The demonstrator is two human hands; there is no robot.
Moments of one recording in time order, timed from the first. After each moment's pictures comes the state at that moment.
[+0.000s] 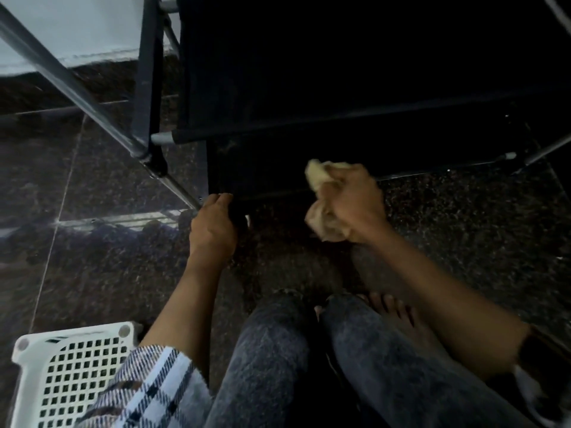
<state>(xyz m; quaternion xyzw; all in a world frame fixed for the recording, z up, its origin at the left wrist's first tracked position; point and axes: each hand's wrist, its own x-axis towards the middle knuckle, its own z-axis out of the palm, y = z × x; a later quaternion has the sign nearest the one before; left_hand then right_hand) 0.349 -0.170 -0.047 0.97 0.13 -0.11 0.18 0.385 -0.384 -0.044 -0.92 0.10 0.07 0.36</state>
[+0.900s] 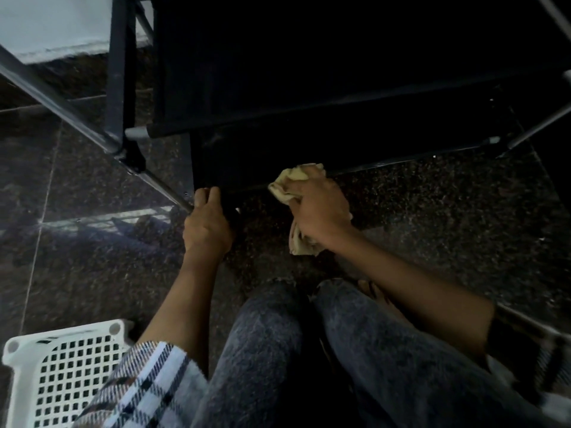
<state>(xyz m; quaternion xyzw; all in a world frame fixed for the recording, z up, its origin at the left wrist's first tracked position) 0.344 -0.184 -0.043 0.97 0.14 -0.17 0.14 0.362 -0.360 -0.048 -0.96 -0.06 0.09 0.26</state>
